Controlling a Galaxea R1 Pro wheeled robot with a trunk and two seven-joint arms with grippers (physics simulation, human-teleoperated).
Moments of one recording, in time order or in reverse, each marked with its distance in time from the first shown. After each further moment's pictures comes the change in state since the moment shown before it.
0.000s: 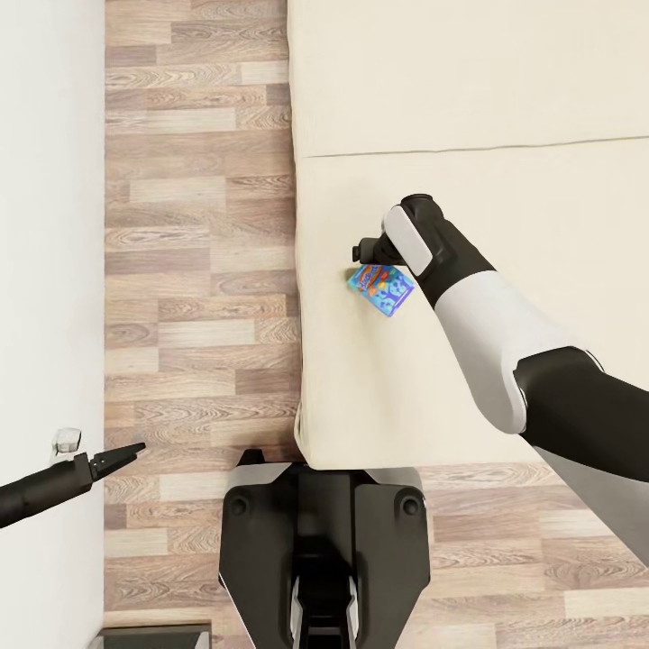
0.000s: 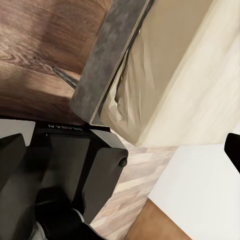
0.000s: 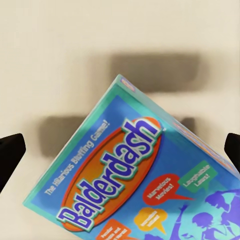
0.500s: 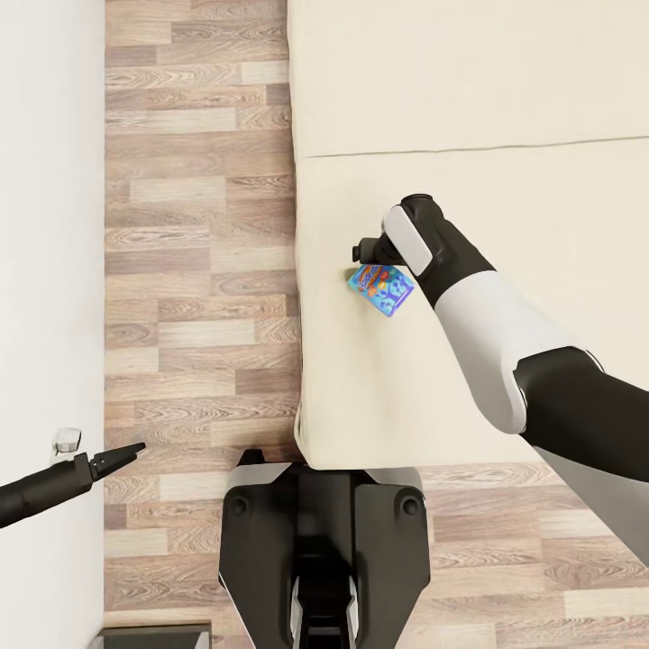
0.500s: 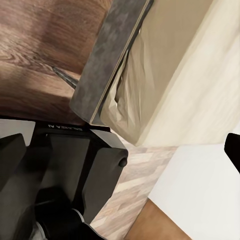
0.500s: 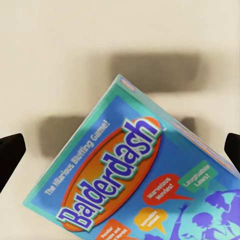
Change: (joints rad) left arm 0.000 0.000 0.000 0.000 0.000 0.000 0.000; right arm 0.000 0.000 0.000 0.000 0.000 0.000 0.000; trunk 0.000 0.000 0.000
